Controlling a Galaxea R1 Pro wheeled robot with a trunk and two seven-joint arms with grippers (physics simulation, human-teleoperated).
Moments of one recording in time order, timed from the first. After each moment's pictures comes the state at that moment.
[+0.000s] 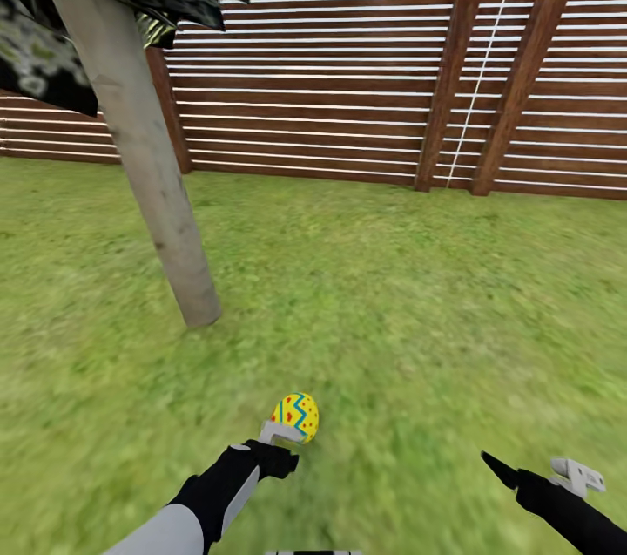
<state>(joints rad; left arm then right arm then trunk) -0.60 -0.15 -0.25 -0.40 0.07 0.30 -0.04 0.04 -0.07 -0.57 -1.57 -0.23 0.70 0.59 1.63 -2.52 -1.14</state>
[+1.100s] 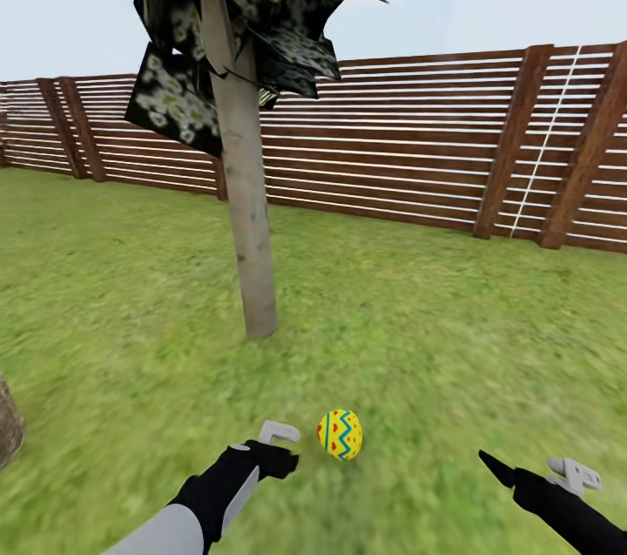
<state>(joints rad) -0.60 -0.15 -0.25 -0.39 0.07 0.30 -0.04 0.04 -0.07 -0.56 -1.57 -0.23 0.70 0.59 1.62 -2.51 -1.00</state>
